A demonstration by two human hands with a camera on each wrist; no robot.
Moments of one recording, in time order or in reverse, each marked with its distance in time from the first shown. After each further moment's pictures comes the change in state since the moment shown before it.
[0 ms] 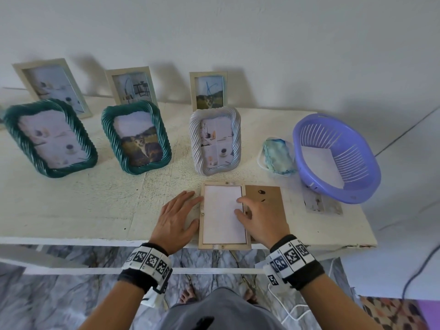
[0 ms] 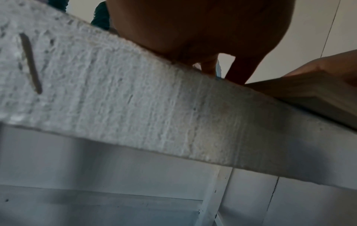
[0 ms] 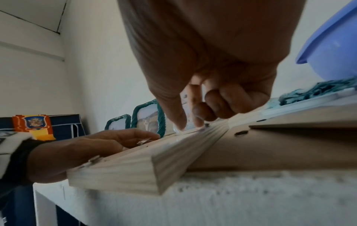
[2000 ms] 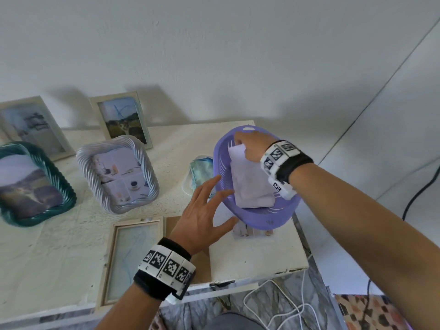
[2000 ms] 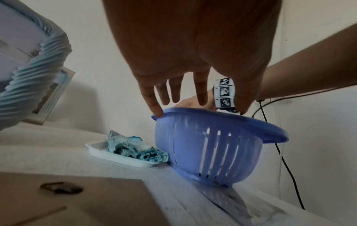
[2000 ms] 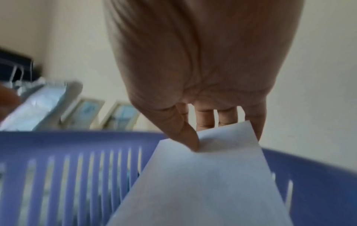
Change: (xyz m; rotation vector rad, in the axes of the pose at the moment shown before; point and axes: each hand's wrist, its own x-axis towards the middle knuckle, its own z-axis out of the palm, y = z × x) left_hand 0.160 0.220 0.083 -0.069 -0.025 0.314; right_hand 0.155 0.171 -0.213 -0.441 -0.131 0.021
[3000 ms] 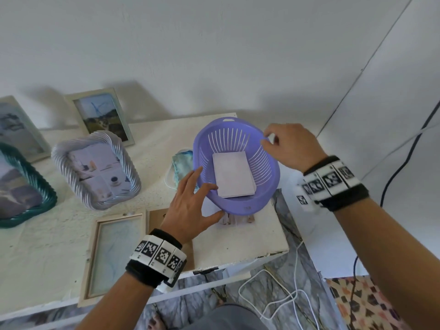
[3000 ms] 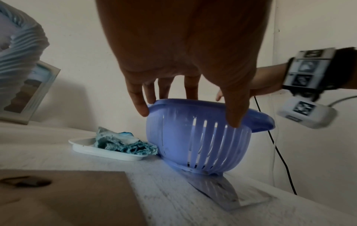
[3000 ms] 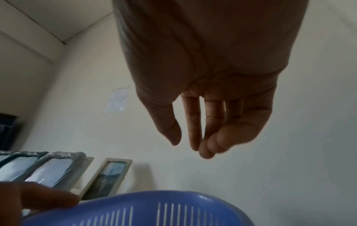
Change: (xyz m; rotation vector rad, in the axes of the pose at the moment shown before) left_hand 0.001 0.005 0.020 0.076 -0.026 -0.041; right_hand -0.122 0.057 -0.011 0.235 0.379 0.167
